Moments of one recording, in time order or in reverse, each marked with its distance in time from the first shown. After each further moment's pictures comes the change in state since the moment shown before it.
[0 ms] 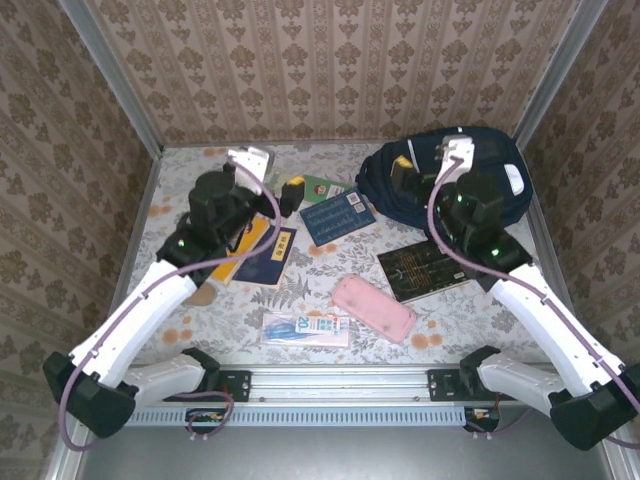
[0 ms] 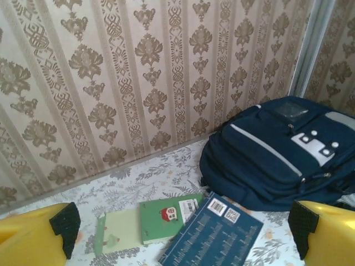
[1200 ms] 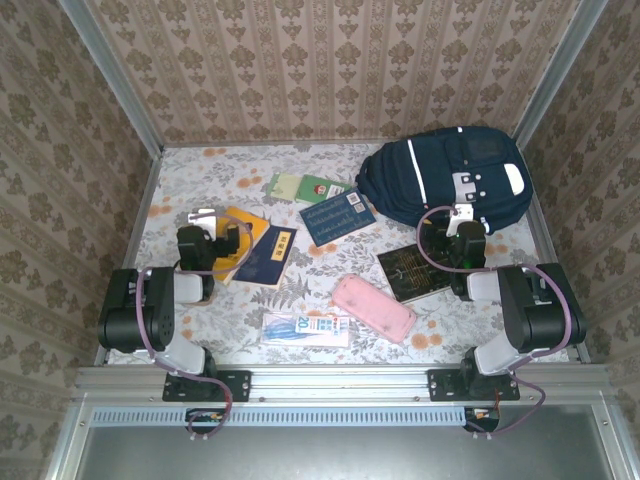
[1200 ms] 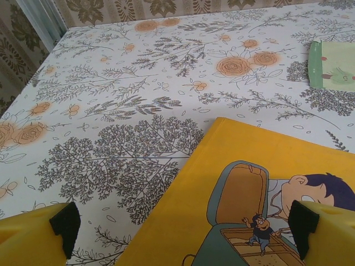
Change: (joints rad) left arm 0.584 0.430 -0.769 0.990 0.038 0.110; right arm -0.404 0.491 -0.706 0.930 -0.247 -0.126
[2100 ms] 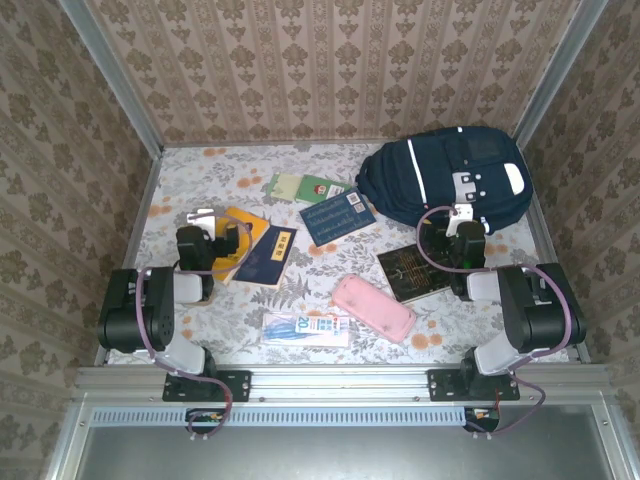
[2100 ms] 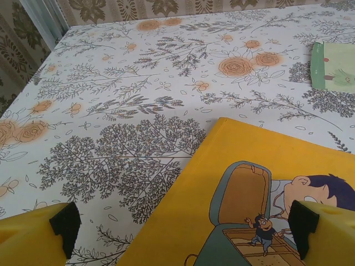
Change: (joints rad) left arm 0.005 0.000 0.000 0.000 0.000 -0.008; right arm 0.001 0.000 0.000 0.000 0.000 0.000
